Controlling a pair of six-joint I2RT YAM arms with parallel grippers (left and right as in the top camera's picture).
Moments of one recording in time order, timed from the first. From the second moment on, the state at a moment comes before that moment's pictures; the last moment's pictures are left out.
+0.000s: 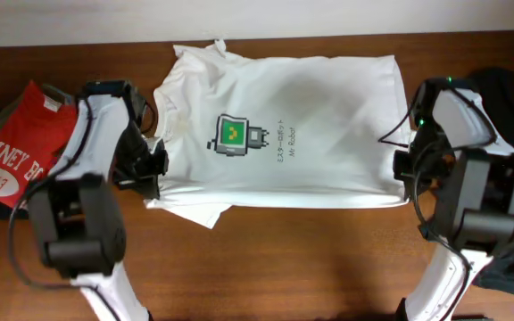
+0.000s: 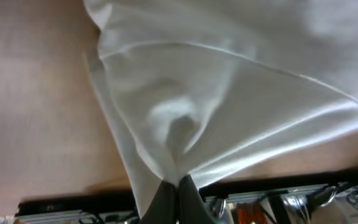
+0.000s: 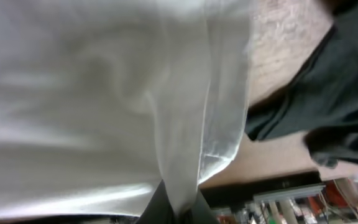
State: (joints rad) left arm 0.02 2.03 1.64 -1.56 0.13 -0.03; right arm -0.18 2.10 1.60 -1.53 0.02 0.16
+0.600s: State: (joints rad) left arm 0.02 1.48 1.32 -1.16 0.13 -0.08; right arm -0.19 1.64 1.32 -1.14 0.02 0.24
